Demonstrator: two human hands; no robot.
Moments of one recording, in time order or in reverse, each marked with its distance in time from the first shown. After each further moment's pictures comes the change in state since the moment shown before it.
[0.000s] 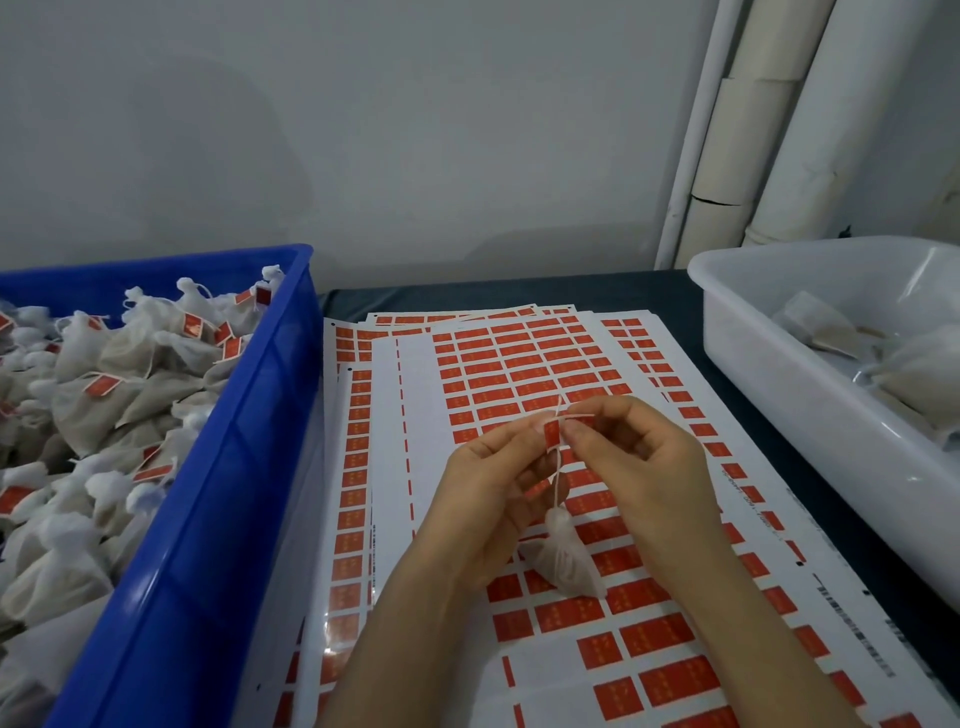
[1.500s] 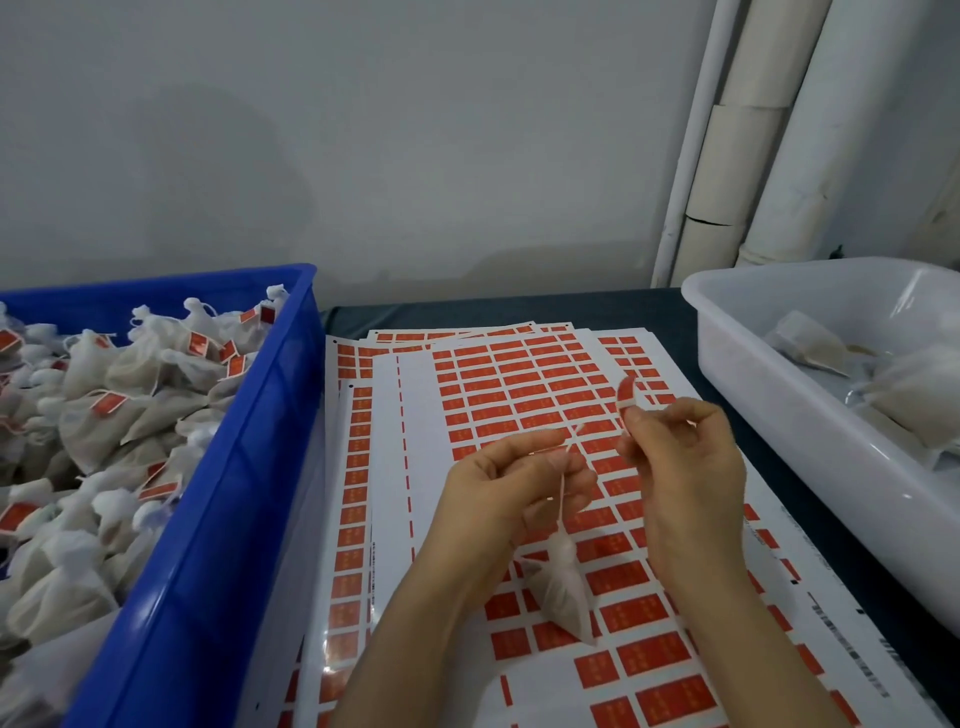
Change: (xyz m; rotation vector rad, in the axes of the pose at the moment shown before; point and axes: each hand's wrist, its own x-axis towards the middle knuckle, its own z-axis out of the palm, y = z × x) left_hand -0.004 0.005 0.005 0.075 0.005 0.016; right_hand 0.012 0.006 -0.009 0.180 0.345 0.131
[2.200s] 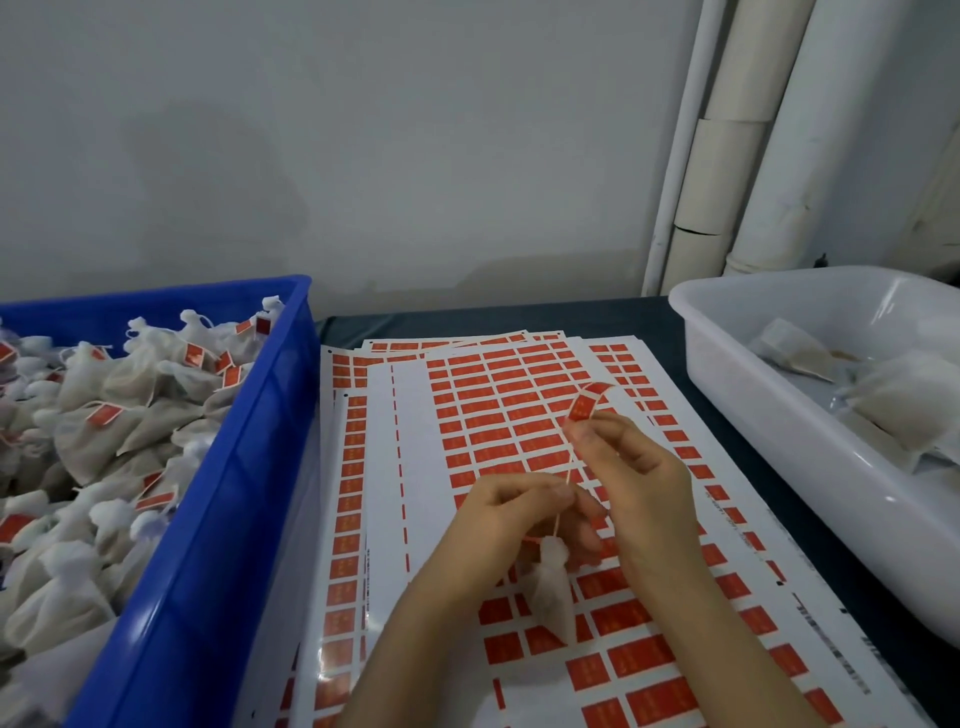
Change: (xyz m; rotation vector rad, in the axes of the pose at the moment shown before) left_hand -0.007 -0.004 0.000 0.408 -0.254 0.117; right_hand -0.011 0.001 0.010 -0.049 -0.210 -0.012
